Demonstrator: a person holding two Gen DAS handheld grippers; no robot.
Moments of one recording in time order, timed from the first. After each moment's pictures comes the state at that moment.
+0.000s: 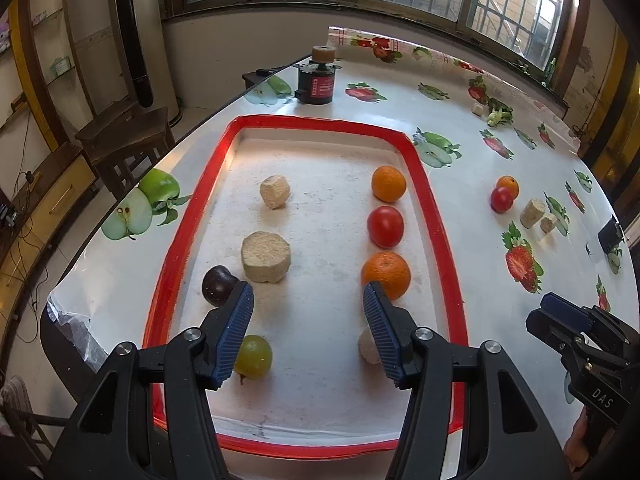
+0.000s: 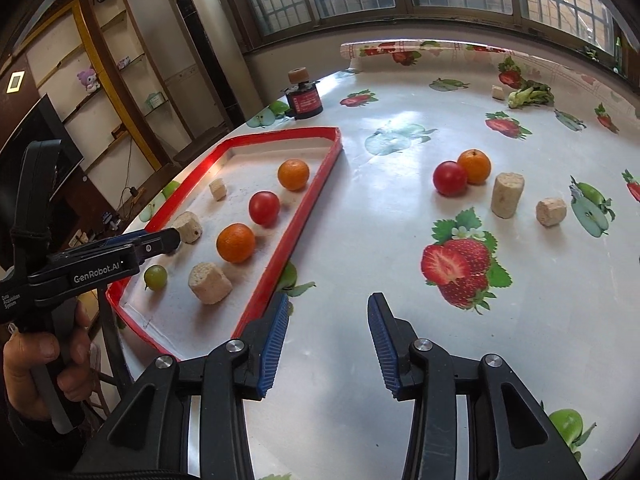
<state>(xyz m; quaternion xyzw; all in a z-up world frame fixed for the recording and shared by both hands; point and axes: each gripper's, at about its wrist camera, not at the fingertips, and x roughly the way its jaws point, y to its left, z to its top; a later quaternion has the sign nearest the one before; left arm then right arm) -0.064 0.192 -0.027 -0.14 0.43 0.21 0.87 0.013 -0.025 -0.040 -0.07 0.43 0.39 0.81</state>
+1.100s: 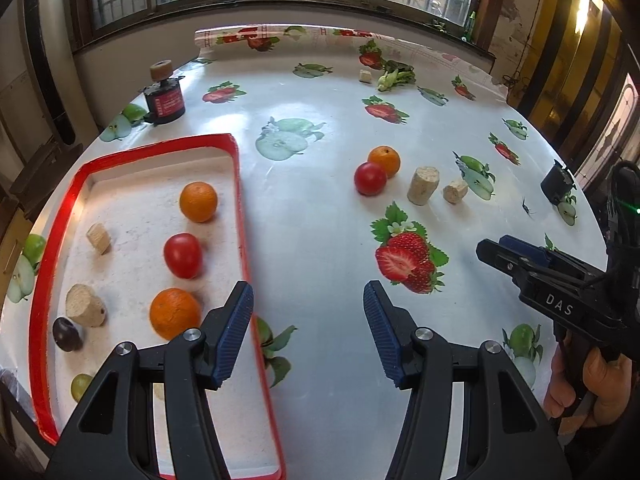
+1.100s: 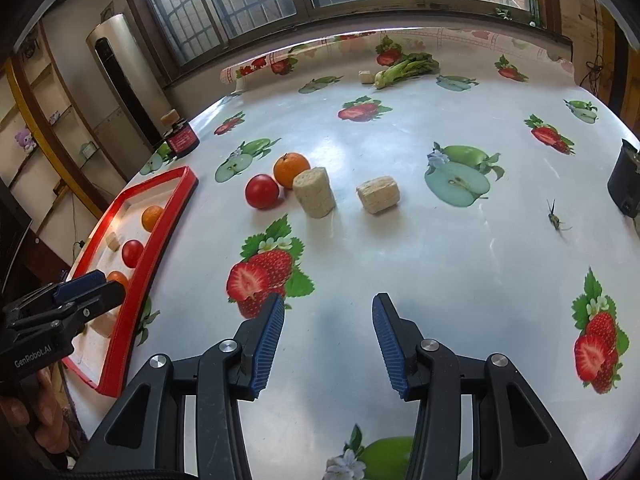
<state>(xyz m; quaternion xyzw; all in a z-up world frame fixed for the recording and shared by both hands) 0.016 0.090 -0.024 -0.09 0.45 0.08 0.88 0.098 -0.121 -0.052 -0.02 0.44 0.27 0.85</state>
